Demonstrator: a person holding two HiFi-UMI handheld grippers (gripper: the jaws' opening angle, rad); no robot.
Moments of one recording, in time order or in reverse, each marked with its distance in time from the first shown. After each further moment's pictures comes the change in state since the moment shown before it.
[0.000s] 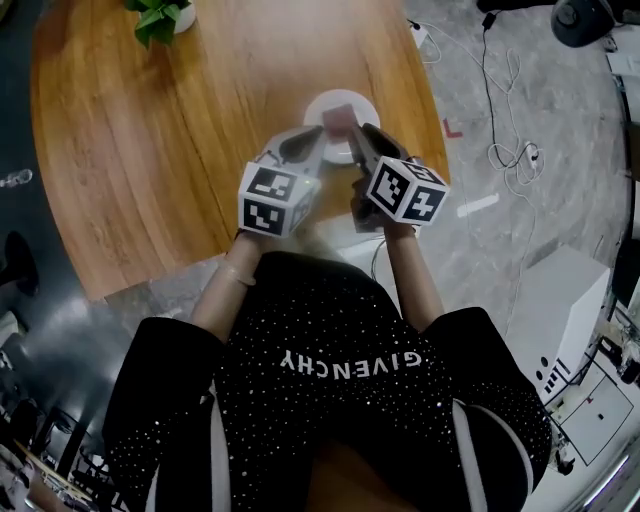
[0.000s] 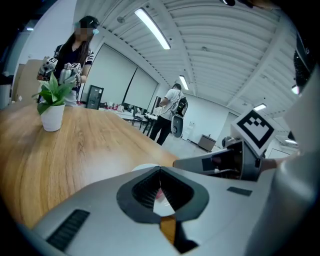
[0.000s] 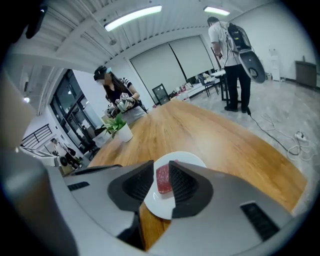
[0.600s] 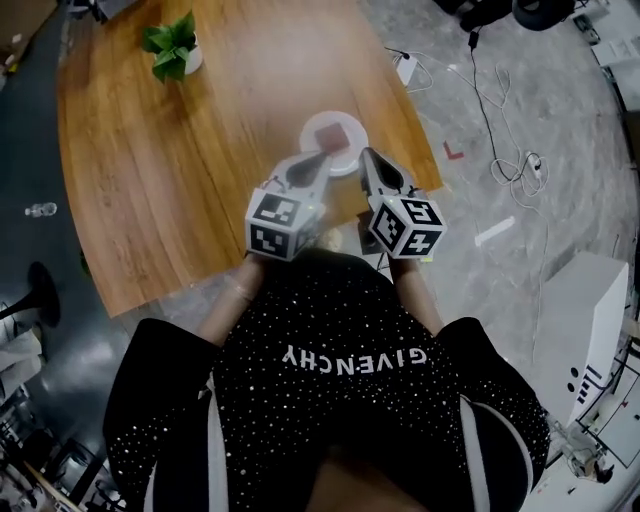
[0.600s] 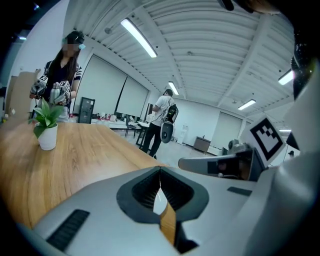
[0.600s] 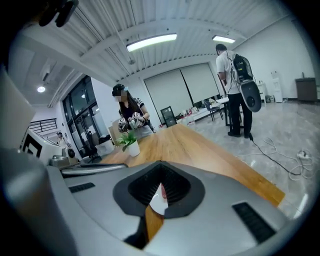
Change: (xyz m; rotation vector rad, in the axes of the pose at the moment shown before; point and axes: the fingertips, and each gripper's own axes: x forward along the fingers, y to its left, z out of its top) left arm -0.035 -0.060 0.023 0.105 -0.069 -0.042; right arm -0.084 0.020 0.017 -0.140 -0.250 0.014
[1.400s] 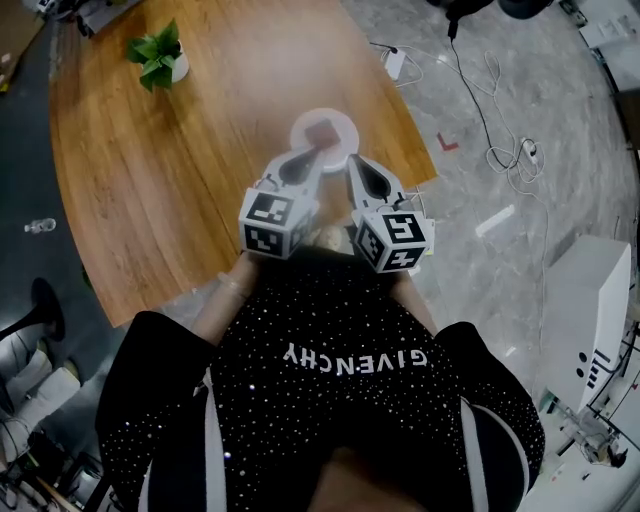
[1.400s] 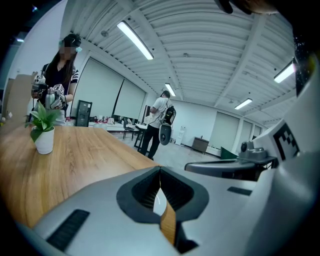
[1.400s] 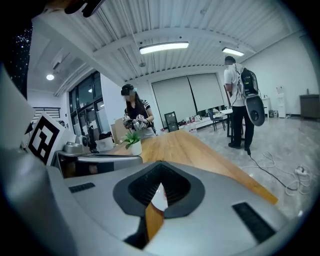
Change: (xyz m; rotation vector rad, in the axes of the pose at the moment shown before) left arm 0.004 -0.003 0.004 0.033 -0.022 -0.018; right arm -0.018 0.022 -0.005 -0.126 -0.060 -0.007
